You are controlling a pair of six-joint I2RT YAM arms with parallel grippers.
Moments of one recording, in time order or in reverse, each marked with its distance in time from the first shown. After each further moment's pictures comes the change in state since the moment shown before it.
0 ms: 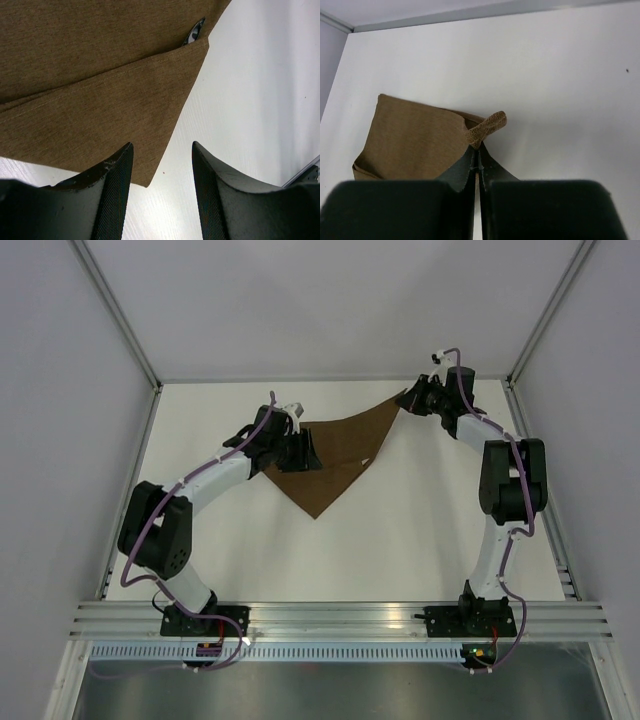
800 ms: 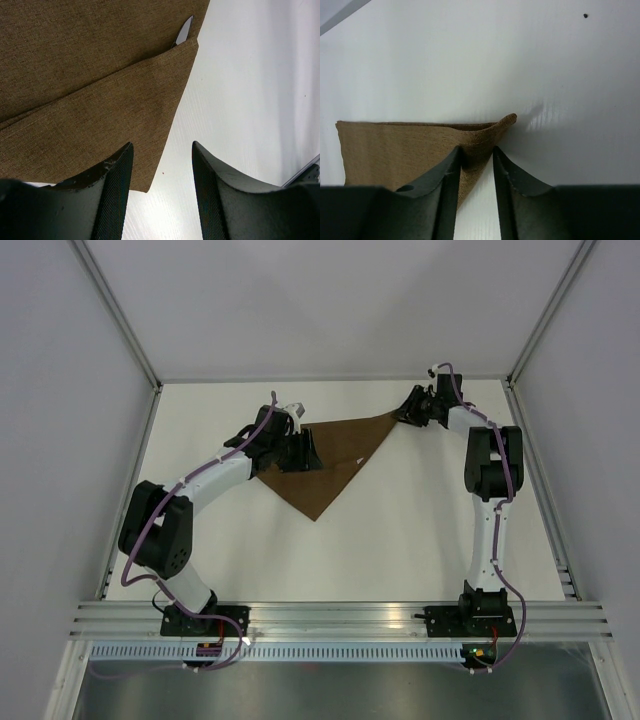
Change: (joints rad) left arm -0.004 0.001 0.000 0.006 0.003 0.001; right arm -0.022 0.319 0.335 -0.293 0.024 0.097
